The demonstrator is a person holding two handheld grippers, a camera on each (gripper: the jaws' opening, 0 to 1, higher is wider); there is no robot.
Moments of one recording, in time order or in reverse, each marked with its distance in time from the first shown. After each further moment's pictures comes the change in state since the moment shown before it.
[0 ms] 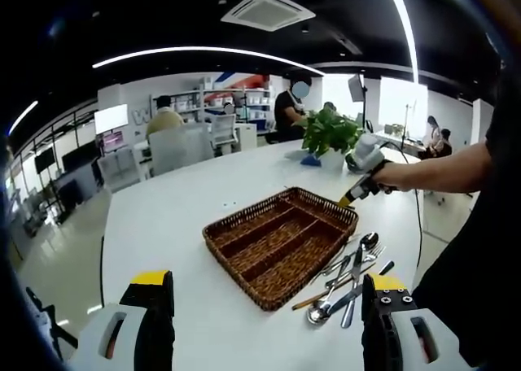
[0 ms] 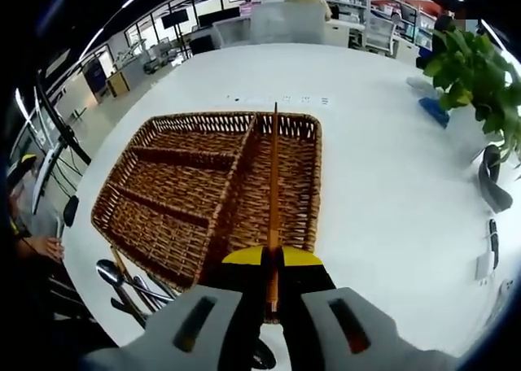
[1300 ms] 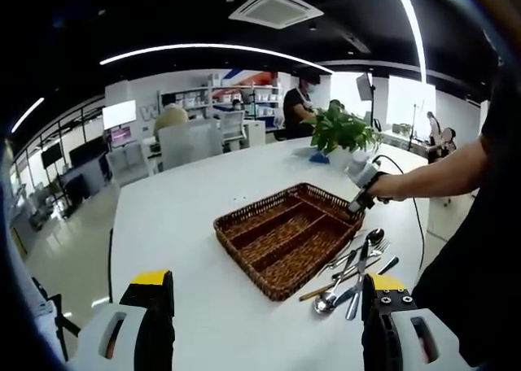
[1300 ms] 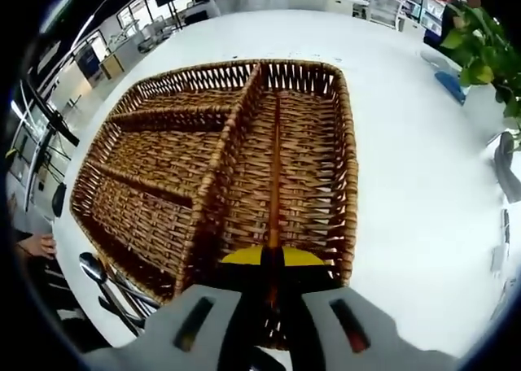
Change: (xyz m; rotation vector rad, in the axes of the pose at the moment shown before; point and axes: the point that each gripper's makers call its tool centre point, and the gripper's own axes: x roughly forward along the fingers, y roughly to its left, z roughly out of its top) left arm -0.015 0.012 -0.010 -0.023 0.018 0.045; right arm 0.046 0.012 -0.032 -0.002 0.141 -0.002
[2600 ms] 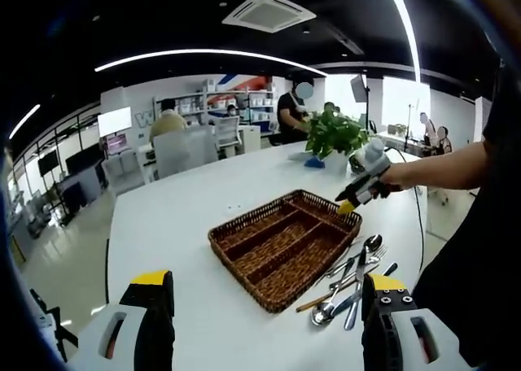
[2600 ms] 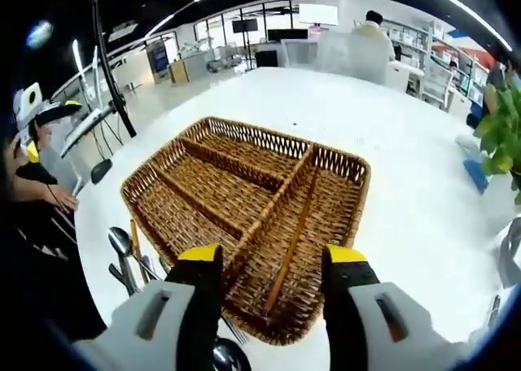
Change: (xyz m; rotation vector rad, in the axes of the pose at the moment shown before) left arm 0.012 -0.007 0.018 0.022 -0.035 -0.025; right arm -0.067 0.018 0.048 -0.304 -0.317 0.216
